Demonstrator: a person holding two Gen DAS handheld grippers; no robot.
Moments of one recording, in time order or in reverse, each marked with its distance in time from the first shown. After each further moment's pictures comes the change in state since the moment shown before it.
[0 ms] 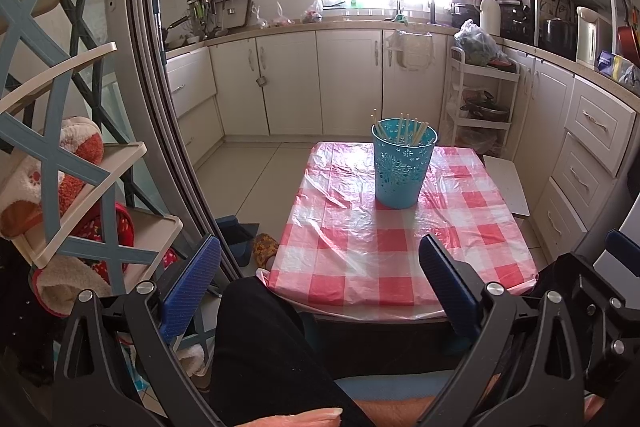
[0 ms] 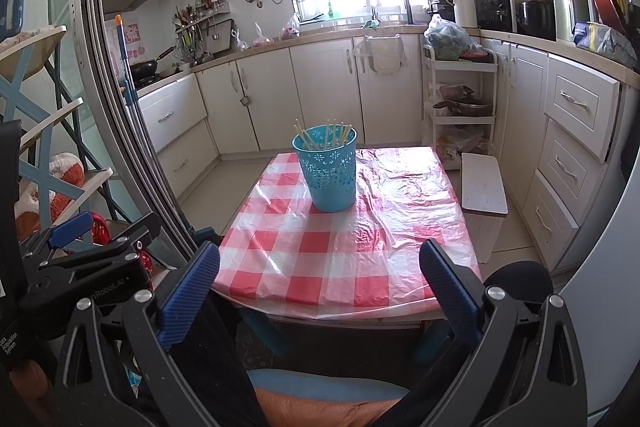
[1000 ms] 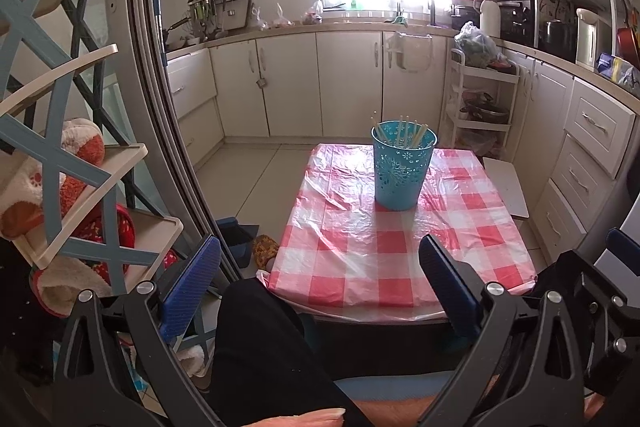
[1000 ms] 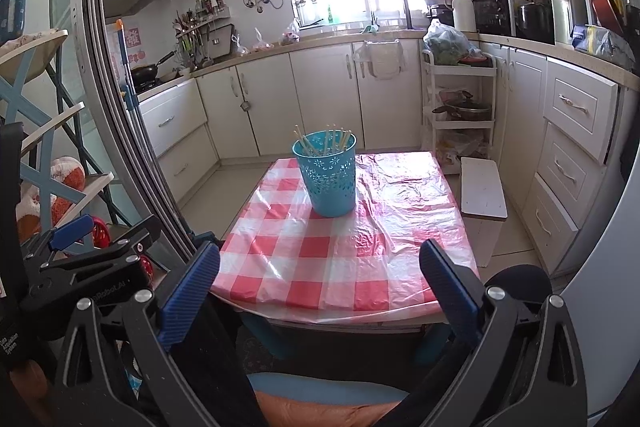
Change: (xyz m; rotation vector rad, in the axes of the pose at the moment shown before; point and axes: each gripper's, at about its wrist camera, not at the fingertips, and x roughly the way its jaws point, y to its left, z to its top) left arm -0.001 -0.001 0.001 0.001 -0.005 0.001; right arm -0.001 -0.002 0.002 0.000 -0.013 0.000
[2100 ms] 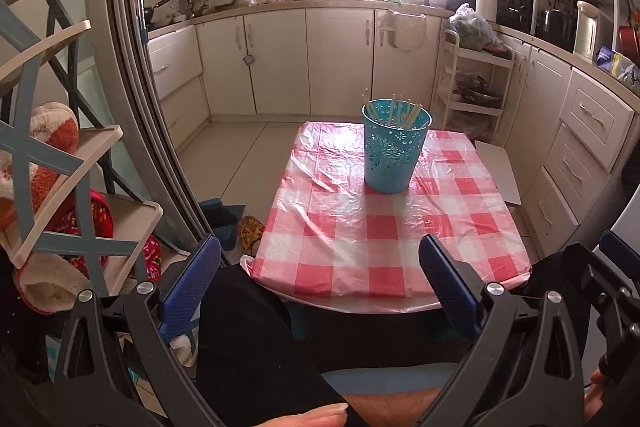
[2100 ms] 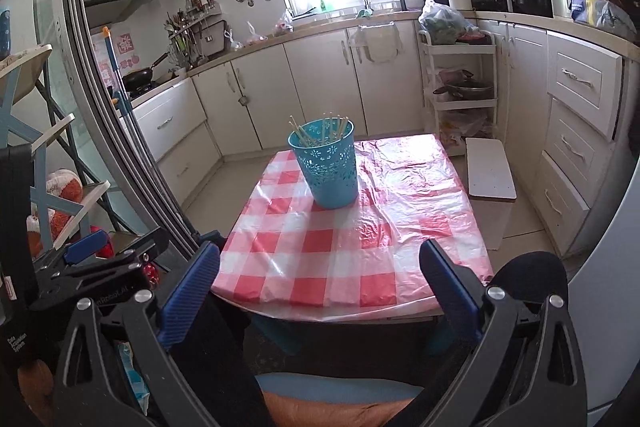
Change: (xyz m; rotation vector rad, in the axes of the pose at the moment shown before) left arm 0.027 -0.003 0.003 -0.004 0.081 -0.046; right arm 0.017 -0.013 0.007 0.064 0.037 0.023
